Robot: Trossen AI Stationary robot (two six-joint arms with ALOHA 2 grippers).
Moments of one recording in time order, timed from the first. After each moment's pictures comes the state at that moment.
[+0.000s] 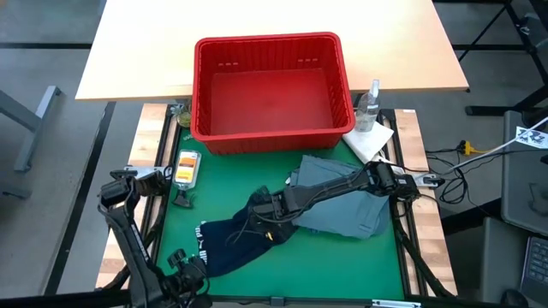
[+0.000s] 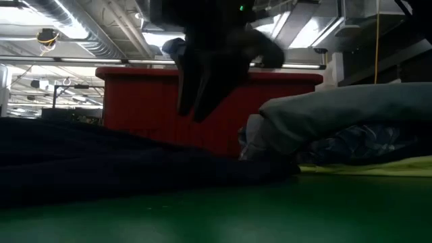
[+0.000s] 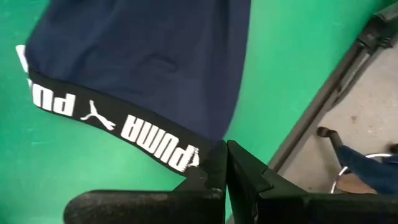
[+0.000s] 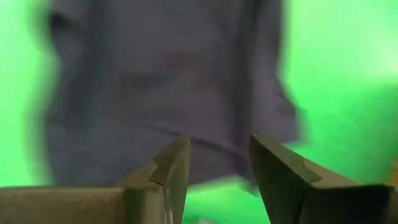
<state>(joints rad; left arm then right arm) -1.08 1.96 1.63 -1.22 -0.44 -1.77 0.22 2.24 1.93 -0.92 0.12 -0.47</state>
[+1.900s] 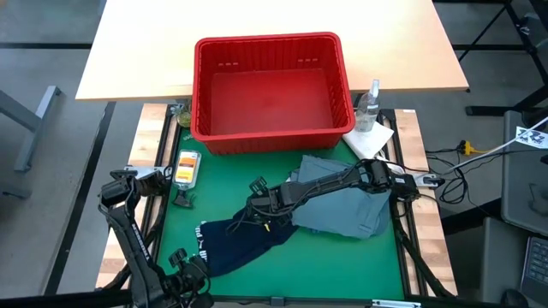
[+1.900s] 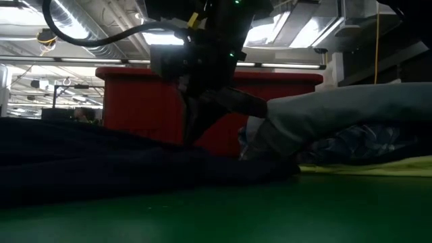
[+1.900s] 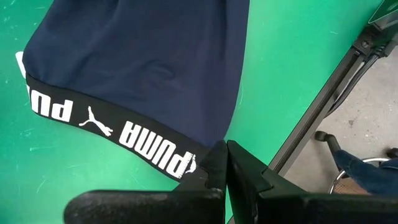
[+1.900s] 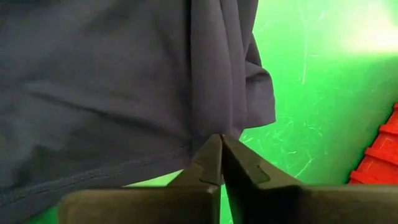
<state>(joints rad) -1.07 1.96 1.63 -1.22 -0.46 -1.77 0.17 2.28 1.85 -0.81 0.30 -0.61</state>
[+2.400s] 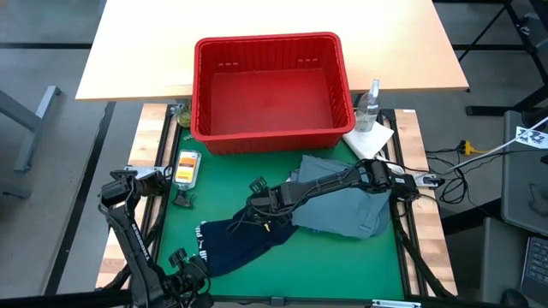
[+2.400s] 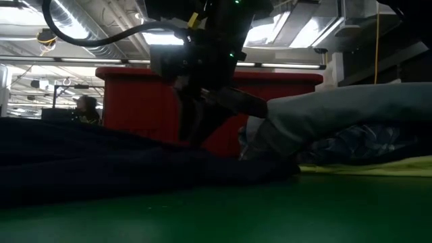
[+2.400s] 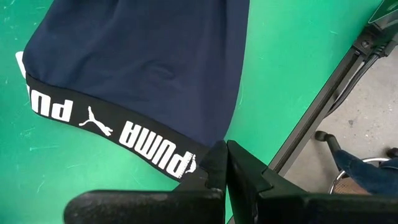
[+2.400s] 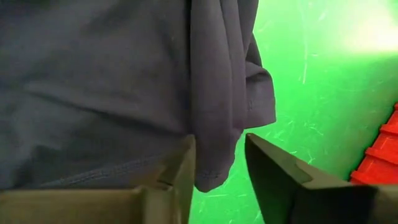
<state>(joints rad) -1.07 1.96 1.63 -1.22 -0.46 -1.77 0.17 2.28 1.85 -0.81 0.29 -0.61</state>
